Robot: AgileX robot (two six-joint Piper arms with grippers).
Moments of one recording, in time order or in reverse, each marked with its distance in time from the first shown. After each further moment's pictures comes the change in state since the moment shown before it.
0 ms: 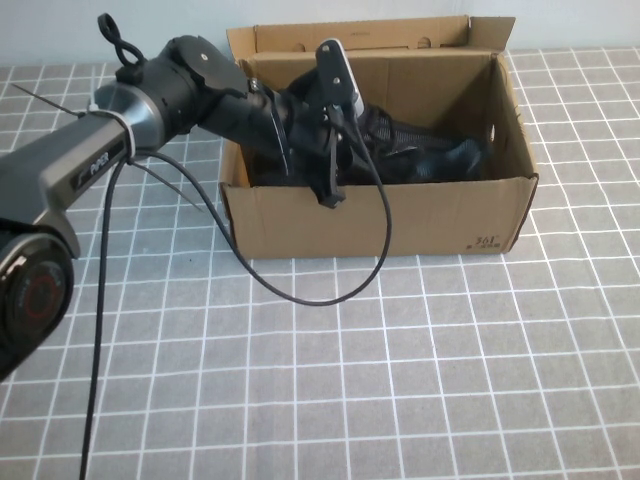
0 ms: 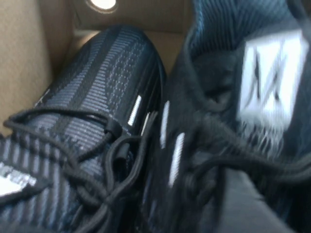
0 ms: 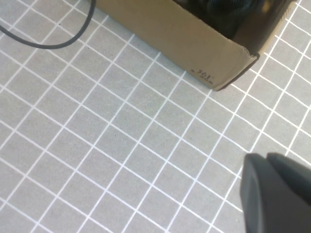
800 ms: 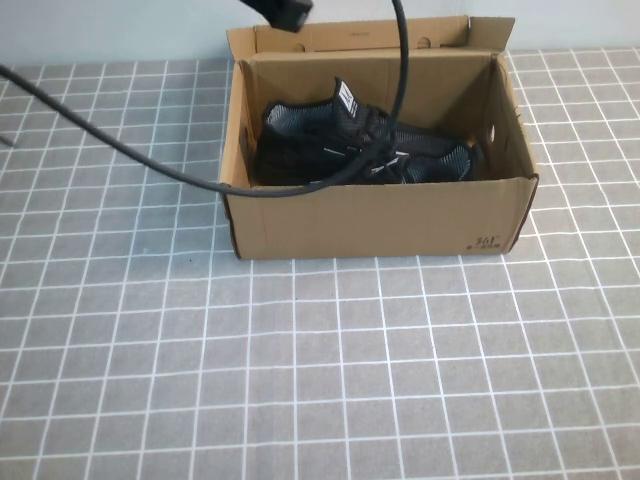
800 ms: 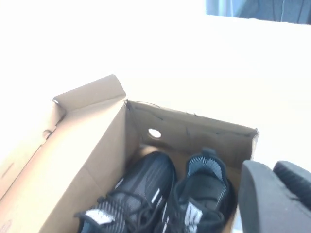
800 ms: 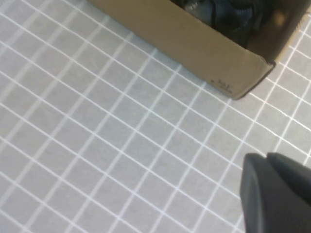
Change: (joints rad) right arm 0.000 -0.073 0.000 0.071 0.027 0.006; left arm 0.000 -0.520 -0.004 0.153 0.093 -0.466
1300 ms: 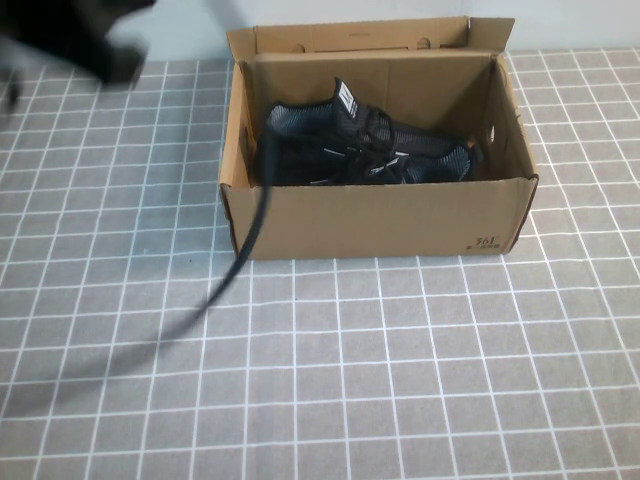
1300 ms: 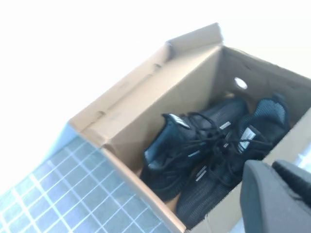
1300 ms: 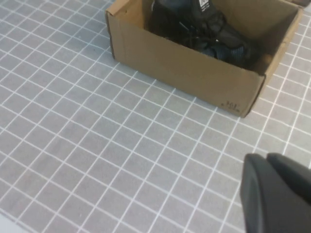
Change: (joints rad) right arm 0.000 -0.440 0.100 0.052 0.072 0.130; left arm 0.000 -0.536 0.480 0.427 -0.218 -0.420
